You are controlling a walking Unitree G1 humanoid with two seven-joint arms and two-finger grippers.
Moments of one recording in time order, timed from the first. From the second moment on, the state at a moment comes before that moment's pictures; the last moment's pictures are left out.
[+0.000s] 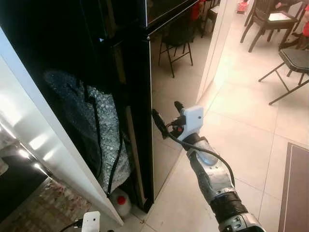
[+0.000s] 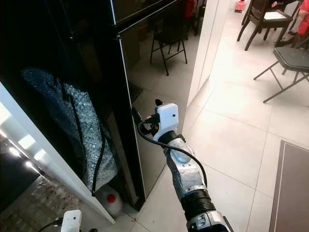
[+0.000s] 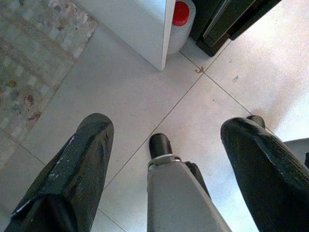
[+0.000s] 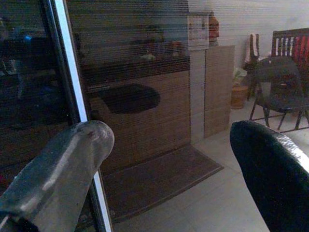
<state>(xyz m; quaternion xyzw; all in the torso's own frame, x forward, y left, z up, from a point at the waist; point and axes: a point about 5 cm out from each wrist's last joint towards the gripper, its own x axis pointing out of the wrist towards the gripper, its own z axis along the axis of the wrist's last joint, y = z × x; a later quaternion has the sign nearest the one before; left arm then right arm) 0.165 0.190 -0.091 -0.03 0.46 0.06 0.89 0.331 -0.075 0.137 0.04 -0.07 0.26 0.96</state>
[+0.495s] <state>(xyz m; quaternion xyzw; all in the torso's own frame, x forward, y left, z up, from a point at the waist) 0.163 0.194 -0.092 -0.03 0.46 0.07 0.88 0.297 -0.201 0.125 -0.01 -0.11 -0.10 0.99</state>
